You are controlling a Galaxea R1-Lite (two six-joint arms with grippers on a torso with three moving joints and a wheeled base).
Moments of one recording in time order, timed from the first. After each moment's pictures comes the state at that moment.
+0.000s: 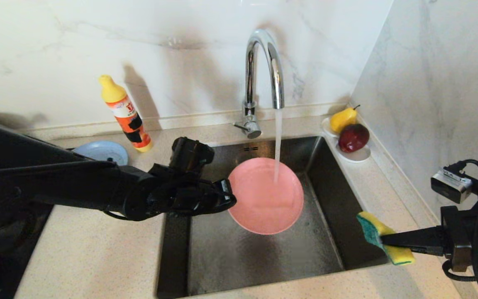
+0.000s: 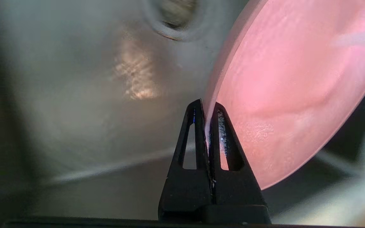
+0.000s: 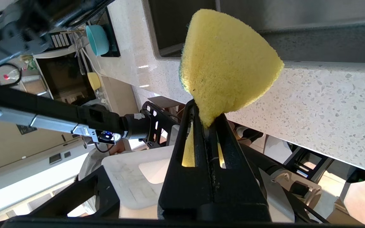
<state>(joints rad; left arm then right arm) -0.53 1.99 -1.18 -0.15 -0.02 -0.62 0.07 1.35 -0.77 0.15 0.85 0.50</state>
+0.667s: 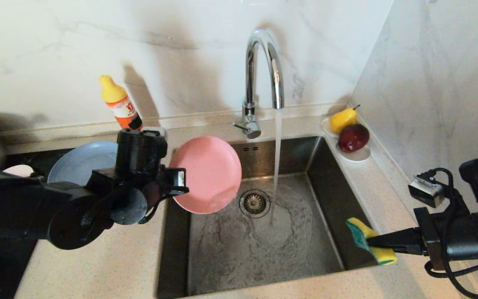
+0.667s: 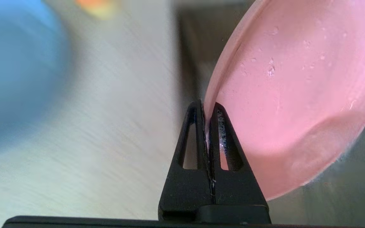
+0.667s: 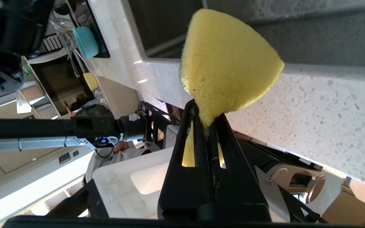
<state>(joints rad) -0.46 1.79 -0.91 -0.49 0.53 -0.10 0.07 1.49 -0.78 0.12 0.84 0.50</state>
